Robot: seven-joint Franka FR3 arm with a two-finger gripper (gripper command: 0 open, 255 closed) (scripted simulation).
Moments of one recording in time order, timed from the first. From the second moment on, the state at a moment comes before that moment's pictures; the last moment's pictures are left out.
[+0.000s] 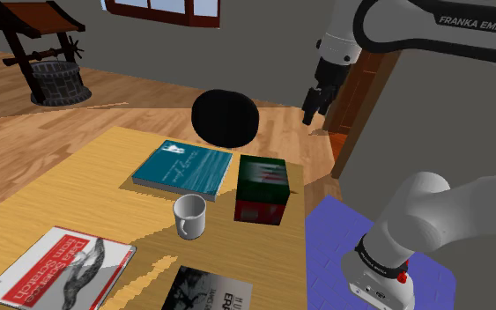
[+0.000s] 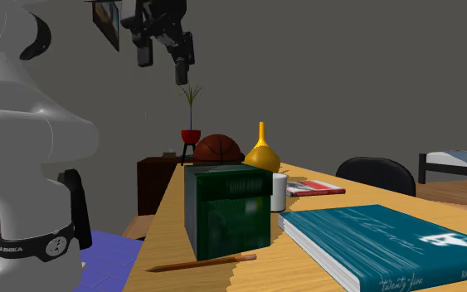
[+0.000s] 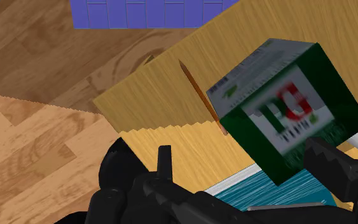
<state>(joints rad) 0.01 -0.77 0.04 -2.34 0.00 1.63 0.02</state>
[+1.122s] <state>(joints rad) 0.10 -0.47 0.28 -2.39 0.14 1.97 0.28</state>
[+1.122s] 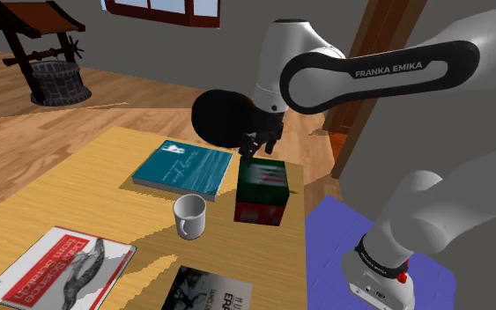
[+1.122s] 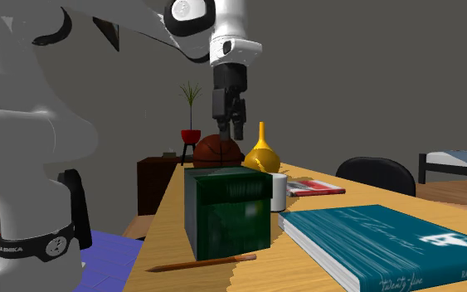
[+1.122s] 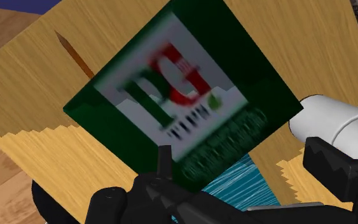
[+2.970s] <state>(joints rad) 0.15 0.09 0.47 -2.21 0.01 2.34 0.61</state>
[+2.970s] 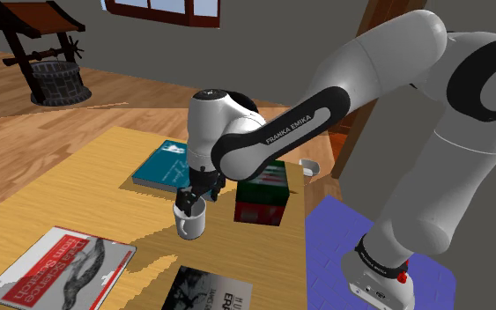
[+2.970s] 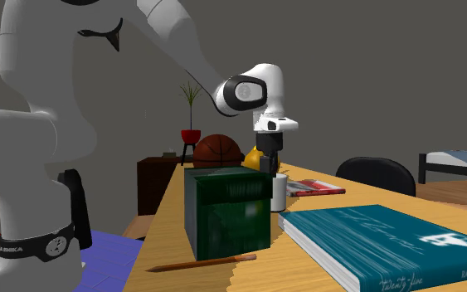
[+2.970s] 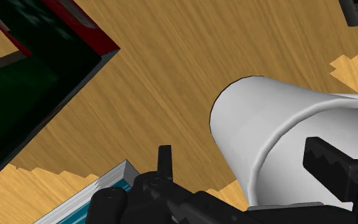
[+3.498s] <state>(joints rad) 0.15 0.09 0.47 -2.21 0.01 2.34 0.61</state>
